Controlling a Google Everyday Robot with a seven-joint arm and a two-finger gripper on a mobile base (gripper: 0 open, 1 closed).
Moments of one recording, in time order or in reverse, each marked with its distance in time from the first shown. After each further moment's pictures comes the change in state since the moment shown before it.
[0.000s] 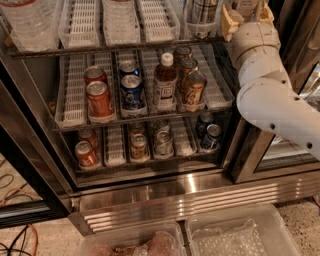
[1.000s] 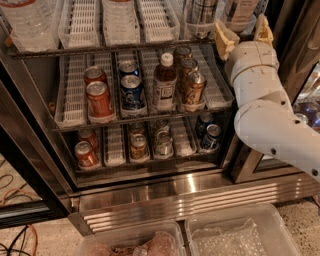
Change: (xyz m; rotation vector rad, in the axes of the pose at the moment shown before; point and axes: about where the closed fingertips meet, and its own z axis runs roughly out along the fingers) arm 0.008 0.014 -0.043 -0.005 0.047 0.023
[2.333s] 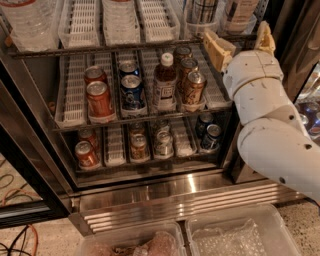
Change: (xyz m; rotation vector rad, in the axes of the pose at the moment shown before) arm -0.019 0.021 -0.043 -0.064 0.018 0.025
